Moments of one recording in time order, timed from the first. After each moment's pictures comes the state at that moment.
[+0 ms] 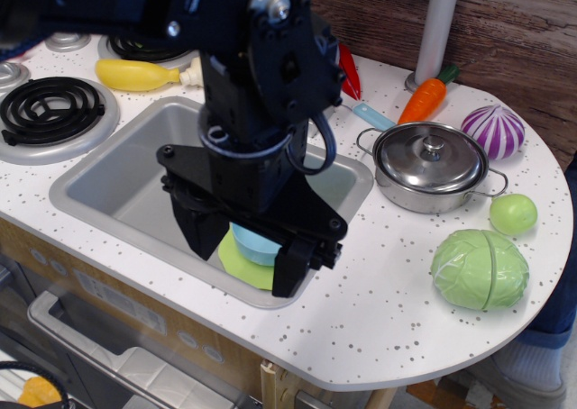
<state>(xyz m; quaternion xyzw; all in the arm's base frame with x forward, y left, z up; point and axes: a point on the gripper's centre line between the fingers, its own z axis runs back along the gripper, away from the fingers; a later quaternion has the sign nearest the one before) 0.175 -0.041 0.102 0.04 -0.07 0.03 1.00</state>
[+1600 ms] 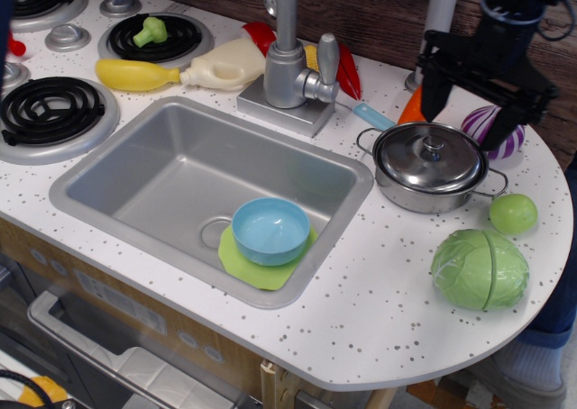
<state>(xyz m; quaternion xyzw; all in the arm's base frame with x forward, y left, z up) 0.395 -0.096 0.074 0.05 -0.06 -0.08 0.99</state>
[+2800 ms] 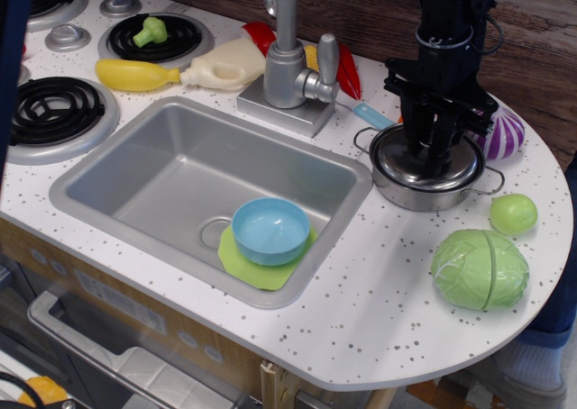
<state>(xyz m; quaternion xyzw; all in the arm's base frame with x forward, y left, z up) 0.406 -0.075 0.038 -0.02 -0.08 -0.14 0.99</state>
